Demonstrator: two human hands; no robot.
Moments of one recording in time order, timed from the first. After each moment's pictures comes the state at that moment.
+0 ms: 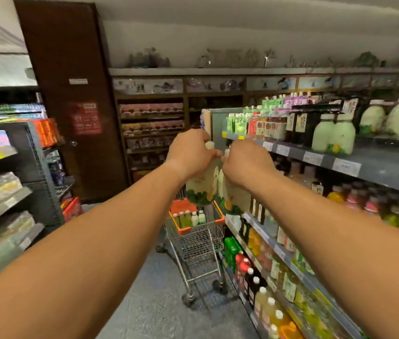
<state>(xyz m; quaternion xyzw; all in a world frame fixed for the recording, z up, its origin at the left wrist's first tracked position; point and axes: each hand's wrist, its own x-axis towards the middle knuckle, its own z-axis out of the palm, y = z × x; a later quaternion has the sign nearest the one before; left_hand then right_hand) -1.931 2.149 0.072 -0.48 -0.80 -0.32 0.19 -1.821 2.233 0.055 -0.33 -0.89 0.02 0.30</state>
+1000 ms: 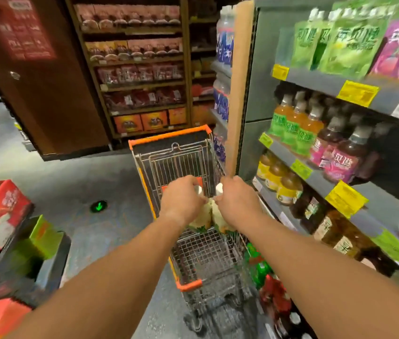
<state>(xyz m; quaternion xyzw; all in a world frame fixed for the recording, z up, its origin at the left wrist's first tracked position) -2.525 2.577 -0.209 -0.35 -0.89 -0.30 0.00 -2.421 2.668 -0.198 -0.35 -0.92 0.11 0.12</state>
